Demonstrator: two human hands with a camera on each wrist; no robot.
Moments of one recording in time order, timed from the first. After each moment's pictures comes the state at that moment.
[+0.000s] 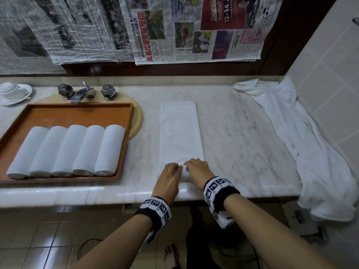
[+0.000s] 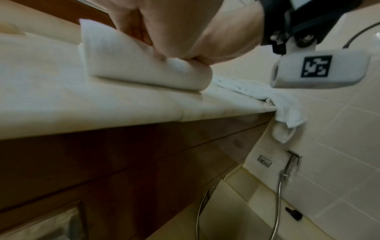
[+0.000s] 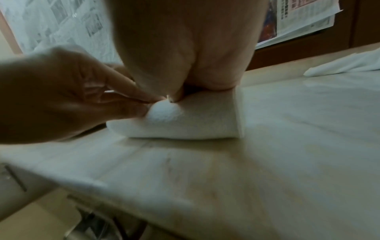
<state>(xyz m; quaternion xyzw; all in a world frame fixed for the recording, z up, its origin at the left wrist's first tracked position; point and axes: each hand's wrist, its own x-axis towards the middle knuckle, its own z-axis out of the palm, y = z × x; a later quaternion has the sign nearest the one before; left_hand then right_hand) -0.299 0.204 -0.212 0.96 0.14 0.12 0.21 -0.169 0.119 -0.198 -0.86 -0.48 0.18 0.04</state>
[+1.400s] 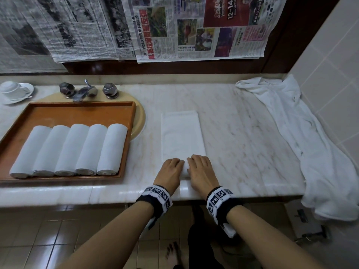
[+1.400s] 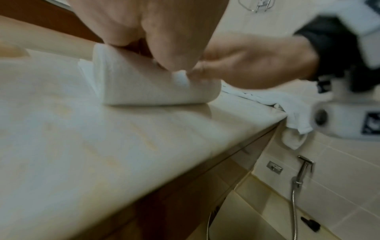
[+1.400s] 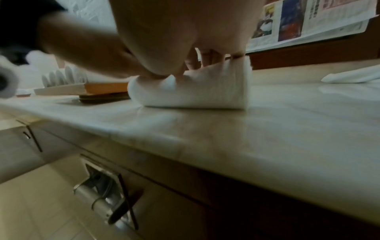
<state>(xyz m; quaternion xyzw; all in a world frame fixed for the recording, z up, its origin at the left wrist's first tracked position) -0.283 0.229 -0.212 0.97 0.12 0.07 0.19 -0.189 0.106 -0.213 -0.87 -0.48 0.04 0.09</state>
